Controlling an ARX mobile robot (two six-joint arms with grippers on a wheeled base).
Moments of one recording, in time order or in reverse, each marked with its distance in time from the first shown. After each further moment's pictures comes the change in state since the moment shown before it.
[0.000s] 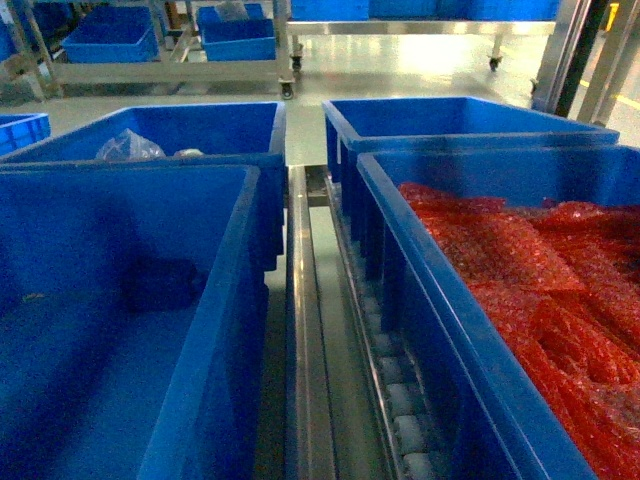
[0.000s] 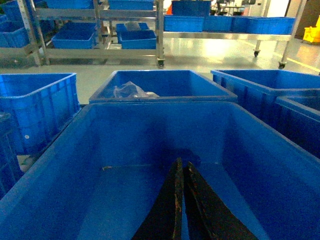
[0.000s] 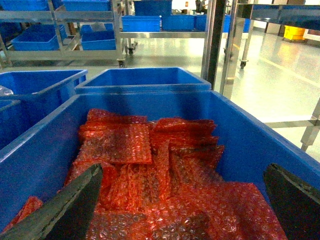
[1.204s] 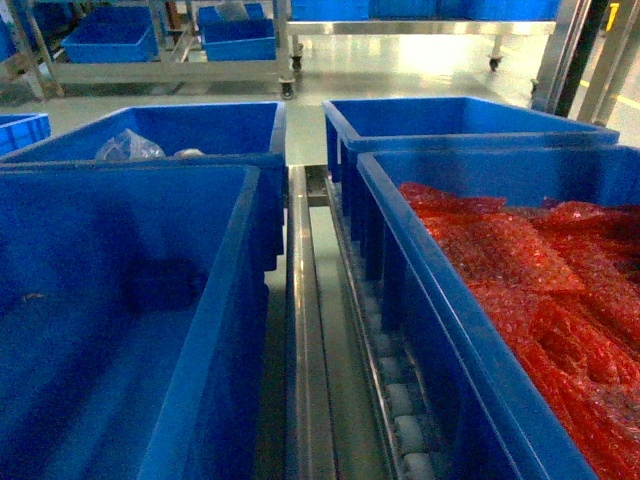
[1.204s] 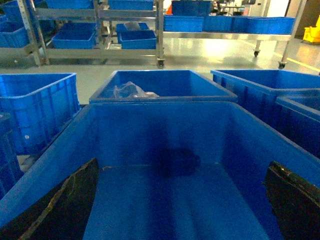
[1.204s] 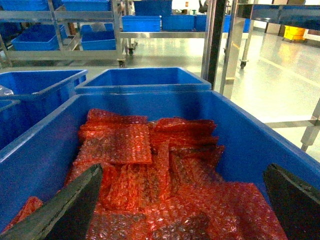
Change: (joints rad) left arm 0.000 0.000 0.000 0.000 0.000 0.000; right arm 0.000 0.000 0.000 0.000 0.000 0.000
